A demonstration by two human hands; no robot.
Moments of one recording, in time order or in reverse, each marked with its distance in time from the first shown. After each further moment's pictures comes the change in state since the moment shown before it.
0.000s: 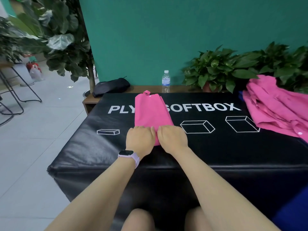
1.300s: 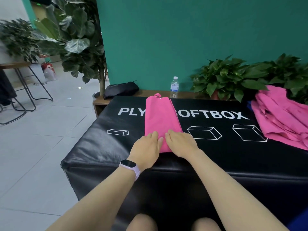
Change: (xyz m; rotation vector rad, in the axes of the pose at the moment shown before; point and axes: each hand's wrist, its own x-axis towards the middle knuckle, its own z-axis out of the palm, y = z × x) left_hand -0.035 -0.009 0.002 -0.268 0.069 0.043; right_hand -0.003 0.008 -0.008 0.158 -0.177 -0.030
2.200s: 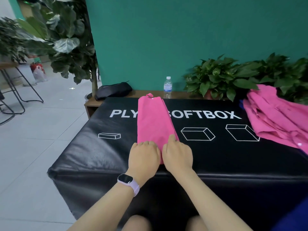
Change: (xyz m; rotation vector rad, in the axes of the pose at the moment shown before) left_hand -0.010 0.031 -0.004 0.219 0.012 -0.014; right_hand -0.030 -0.024 0.017 0.153 0.243 0.383
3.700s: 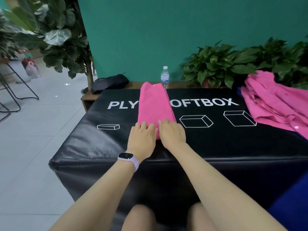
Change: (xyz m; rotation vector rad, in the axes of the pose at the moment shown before) left_hand 0.022 -0.017 0.022 -0.056 -0.030 -0.029; right_hand 0.039 -0.005 0.010 0.002 -0.093 -0.053
